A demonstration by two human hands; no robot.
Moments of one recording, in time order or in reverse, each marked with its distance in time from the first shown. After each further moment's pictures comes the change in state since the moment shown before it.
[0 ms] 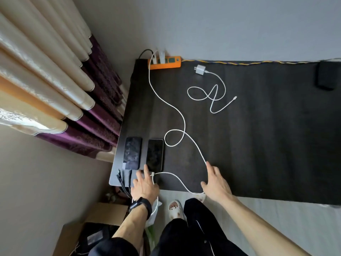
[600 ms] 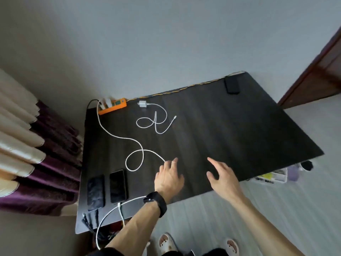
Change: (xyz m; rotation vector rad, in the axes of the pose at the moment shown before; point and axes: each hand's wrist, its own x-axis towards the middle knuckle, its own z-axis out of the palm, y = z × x) left_hand -0.122 0.200 -0.035 0.076 0.064 0.742; right_hand -0.125 0.111 -0.099 0.374 0.567 0.016
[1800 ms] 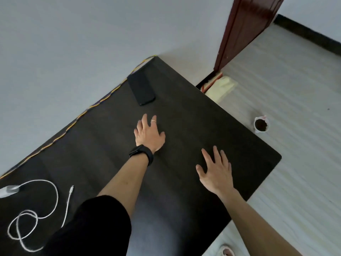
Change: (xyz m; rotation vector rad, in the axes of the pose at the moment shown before) left_hand 0.449 0.349 0.110 0.293 -0.085 0.296; right_hand 0.281 0.279 -0.122 -0.135 -0.071 0.583
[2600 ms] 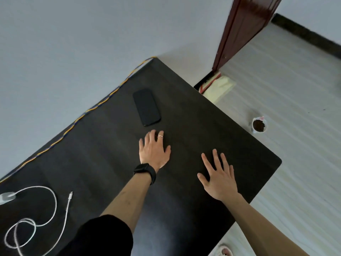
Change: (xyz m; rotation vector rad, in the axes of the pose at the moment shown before) left_hand -0.016 -0.010 0.037 0.122 -0.007 0.112; right_hand 0.010 0.011 0.009 -0.160 -0.099 -0.039
